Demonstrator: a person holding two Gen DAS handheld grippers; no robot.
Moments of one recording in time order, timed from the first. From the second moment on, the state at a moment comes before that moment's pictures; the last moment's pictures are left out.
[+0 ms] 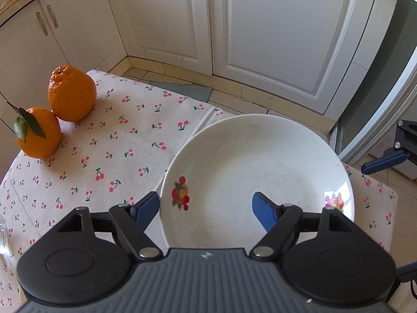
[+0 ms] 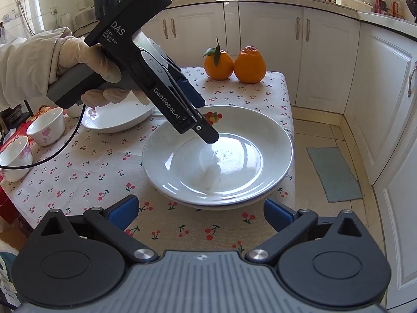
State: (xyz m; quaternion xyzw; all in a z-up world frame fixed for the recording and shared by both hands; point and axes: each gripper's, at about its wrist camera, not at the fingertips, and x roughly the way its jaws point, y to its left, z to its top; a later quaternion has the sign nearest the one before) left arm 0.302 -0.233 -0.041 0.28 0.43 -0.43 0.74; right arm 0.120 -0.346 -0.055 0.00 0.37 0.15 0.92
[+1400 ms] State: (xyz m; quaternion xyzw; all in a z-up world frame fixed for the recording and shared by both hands) left arm 0.156 -0.055 -0.067 0.09 0.36 -0.10 0.92; right arm 0.108 -0.272 -0.028 0.00 0.36 0.21 0.91
